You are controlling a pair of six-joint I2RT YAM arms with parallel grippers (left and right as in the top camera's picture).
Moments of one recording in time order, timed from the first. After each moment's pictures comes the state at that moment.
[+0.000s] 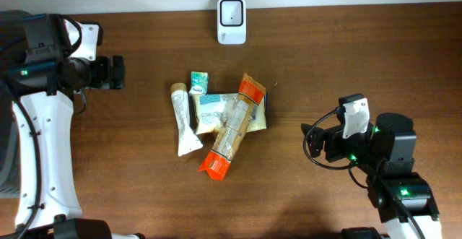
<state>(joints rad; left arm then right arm) 0.19 1.59 1.65 -1.03 0.11 0.22 0.01 0.81 0.71 -0.54 -0.39 -0.03</state>
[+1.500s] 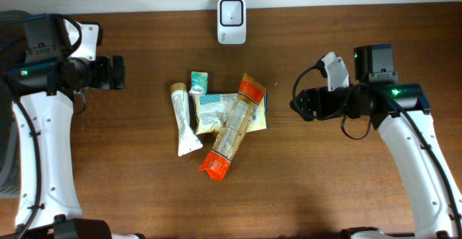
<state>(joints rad) 0.19 1.59 1.65 -1.03 0.11 0.22 0.05 1.41 1.27 -0.96 -0.48 -0.06</state>
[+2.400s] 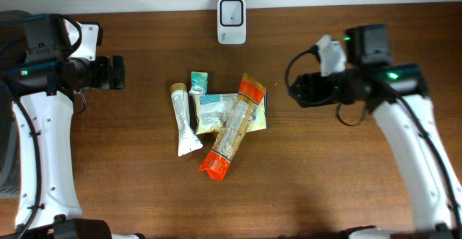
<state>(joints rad) 0.19 1.59 1.65 -1.03 0.11 0.22 0.15 1.52 1.49 -1.08 -0.38 0.04</state>
